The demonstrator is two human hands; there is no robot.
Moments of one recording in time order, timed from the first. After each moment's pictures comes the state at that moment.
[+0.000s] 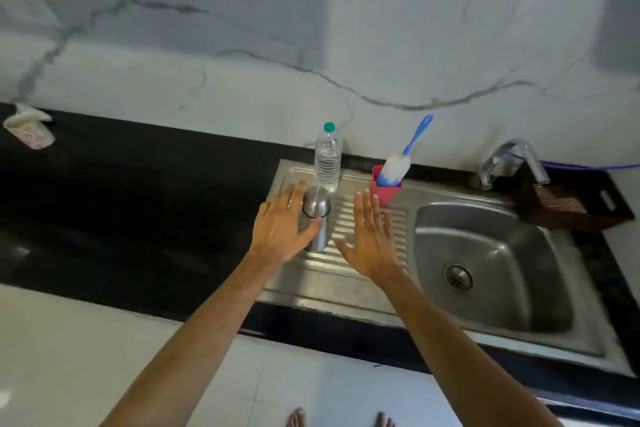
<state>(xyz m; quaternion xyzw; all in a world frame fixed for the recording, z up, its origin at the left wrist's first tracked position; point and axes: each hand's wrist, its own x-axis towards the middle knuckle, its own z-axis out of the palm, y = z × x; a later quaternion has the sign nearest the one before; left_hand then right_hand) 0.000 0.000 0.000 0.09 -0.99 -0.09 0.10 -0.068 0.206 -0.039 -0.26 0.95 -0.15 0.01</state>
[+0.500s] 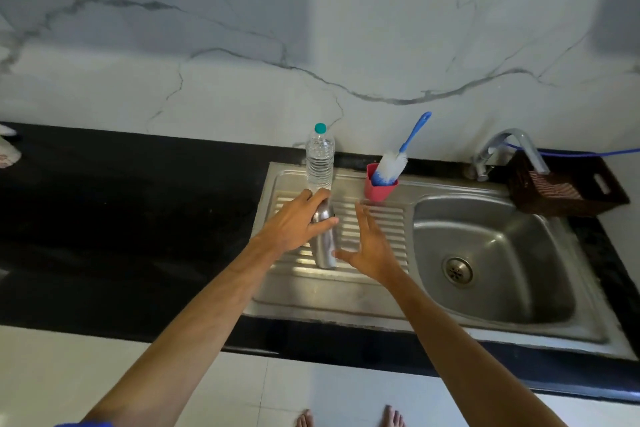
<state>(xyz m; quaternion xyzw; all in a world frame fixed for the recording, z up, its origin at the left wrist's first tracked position) -0.054 -0.007 0.004 -0.06 -0.95 -0.29 -0.02 -0.090 0.206 -0.072 -0.21 0.92 -0.30 0.14</state>
